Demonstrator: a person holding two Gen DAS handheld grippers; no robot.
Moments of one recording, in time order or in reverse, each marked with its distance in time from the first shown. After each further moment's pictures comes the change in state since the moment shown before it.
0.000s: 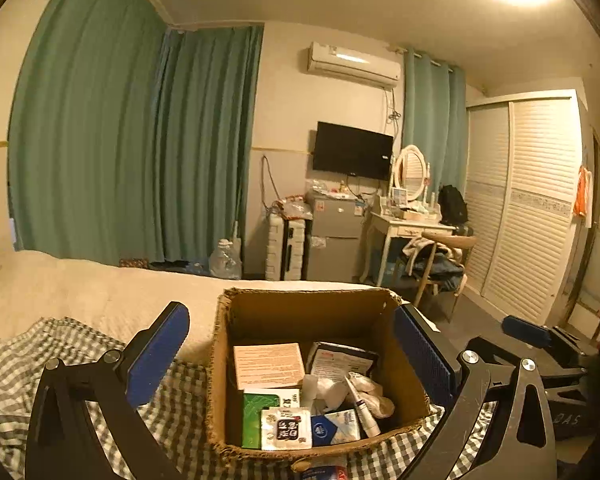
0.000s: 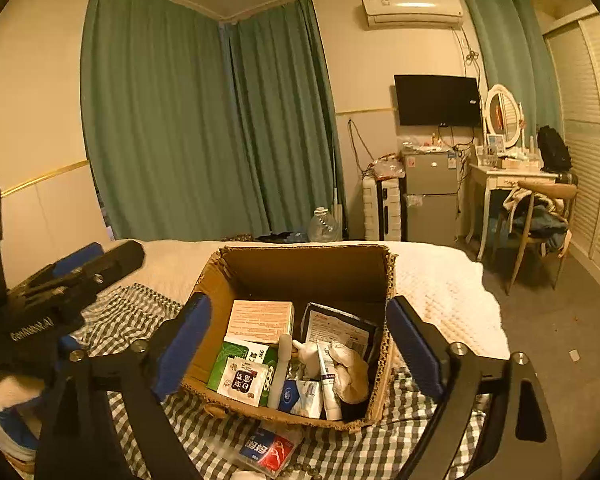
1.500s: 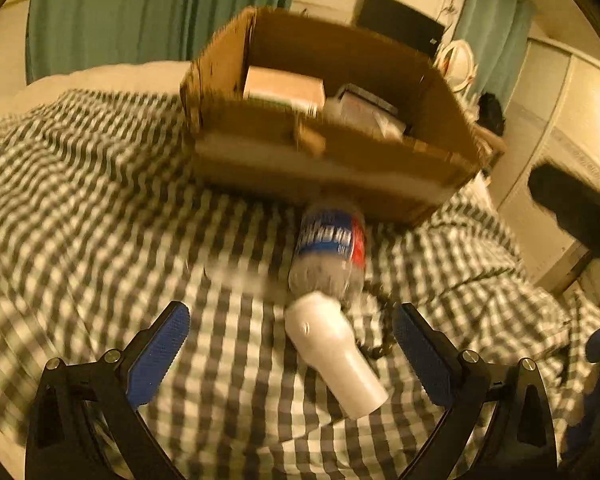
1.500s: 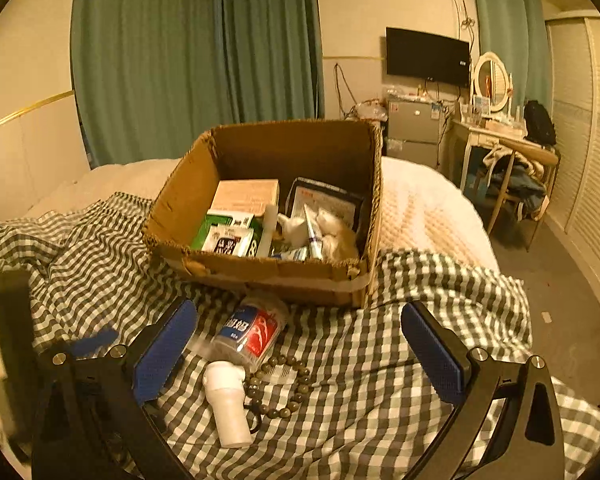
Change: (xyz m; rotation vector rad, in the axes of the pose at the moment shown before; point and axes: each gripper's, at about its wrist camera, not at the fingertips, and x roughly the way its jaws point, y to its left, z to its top) left arm 0.020 -0.020 -0.232 -0.168 0.527 0.076; right arm -0.015 0.016 -0.117 -0.042 0.211 -0.090
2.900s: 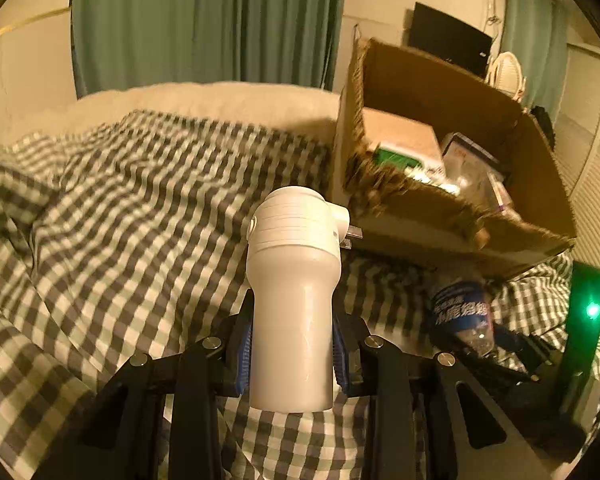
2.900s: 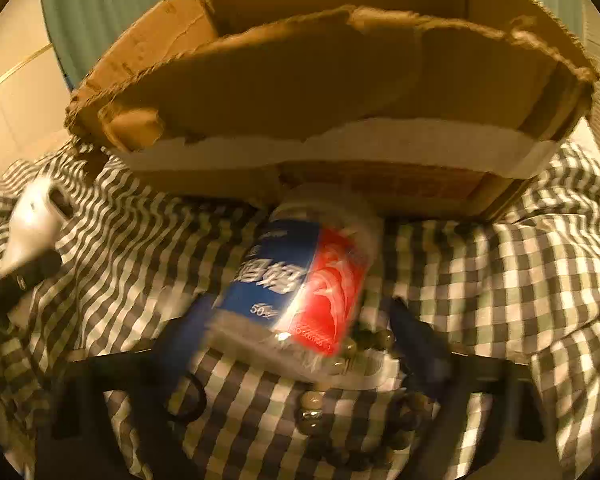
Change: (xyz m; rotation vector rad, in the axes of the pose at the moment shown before) left arm -0.006 0.086 0.058 -0.023 -0.073 0.177; right arm 0.171 0.052 -0.061 0.062 0.283 0.088
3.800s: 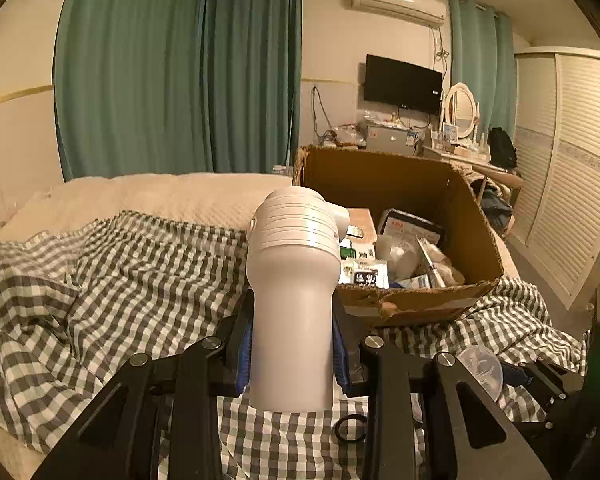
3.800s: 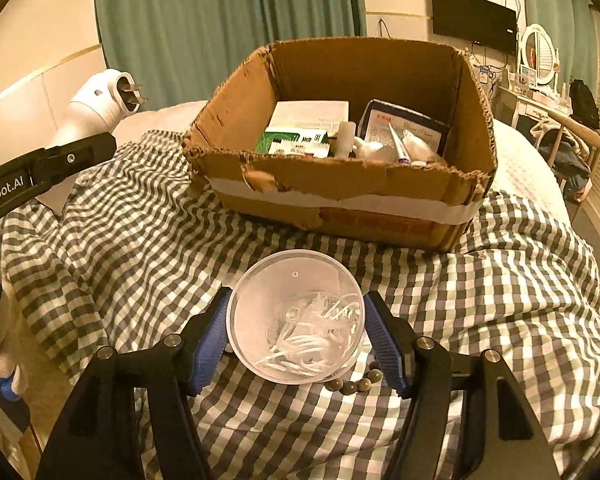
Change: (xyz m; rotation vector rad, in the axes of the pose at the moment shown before) left arm -0.078 -0.029 0.031 0.114 -0.243 -0.064; right arm -0.104 0.019 -0.010 -0.110 -0.126 0.017
